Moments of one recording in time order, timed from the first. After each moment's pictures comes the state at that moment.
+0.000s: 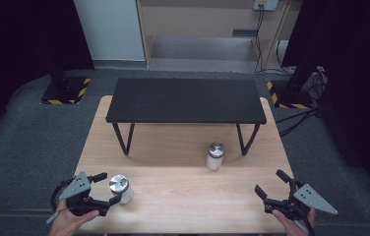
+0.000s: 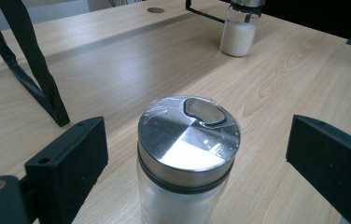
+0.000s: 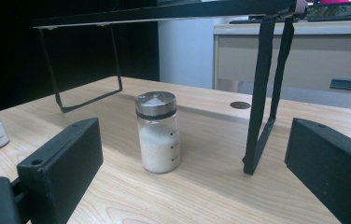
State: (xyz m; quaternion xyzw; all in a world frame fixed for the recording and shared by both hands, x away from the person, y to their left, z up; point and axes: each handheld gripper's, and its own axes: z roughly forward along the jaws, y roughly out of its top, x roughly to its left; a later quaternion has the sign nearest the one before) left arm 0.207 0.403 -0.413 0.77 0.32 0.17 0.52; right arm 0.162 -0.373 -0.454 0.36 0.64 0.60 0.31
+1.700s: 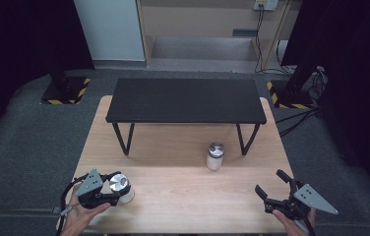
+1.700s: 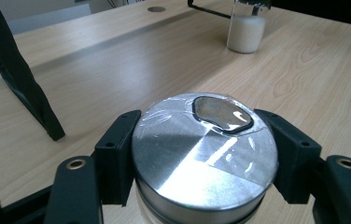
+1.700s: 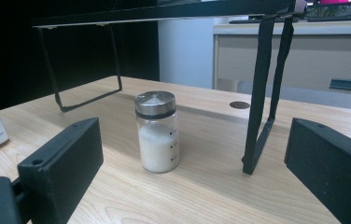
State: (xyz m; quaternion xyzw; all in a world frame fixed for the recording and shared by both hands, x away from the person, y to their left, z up) left arm 0.220 0.384 -0.420 0.78 0.30 0.19 0.51; right arm 0.162 -0.373 -0.454 0.36 0.64 0.60 0.31
